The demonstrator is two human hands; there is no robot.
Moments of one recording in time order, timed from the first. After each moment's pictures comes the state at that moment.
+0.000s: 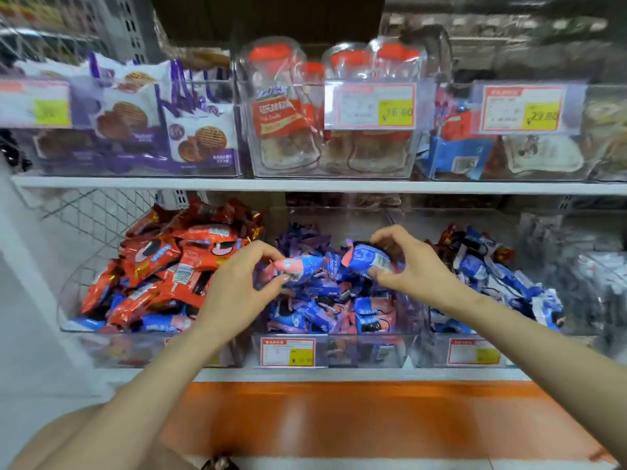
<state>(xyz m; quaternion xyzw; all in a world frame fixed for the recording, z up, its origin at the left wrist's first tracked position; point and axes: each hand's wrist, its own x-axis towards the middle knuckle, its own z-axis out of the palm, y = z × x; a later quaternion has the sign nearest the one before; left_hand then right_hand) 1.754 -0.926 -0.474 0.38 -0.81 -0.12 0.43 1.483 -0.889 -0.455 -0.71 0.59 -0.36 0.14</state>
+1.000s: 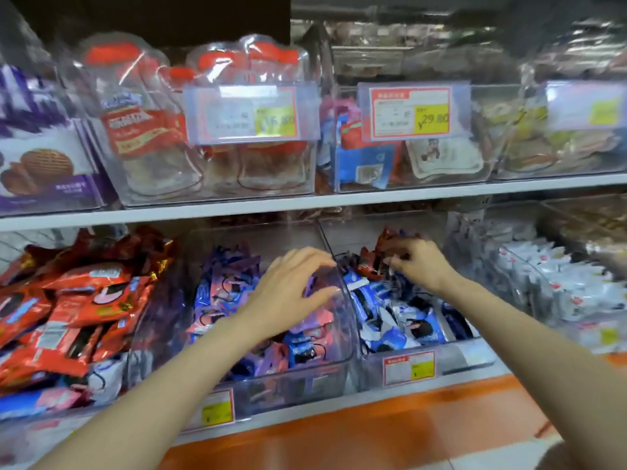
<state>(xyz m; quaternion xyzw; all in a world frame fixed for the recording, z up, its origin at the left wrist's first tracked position) 1.595 -0.959 -0.473 0.24 -0.93 -0.09 0.26 1.333 -0.915 -0.479 -0.60 0.76 -0.25 0.03</state>
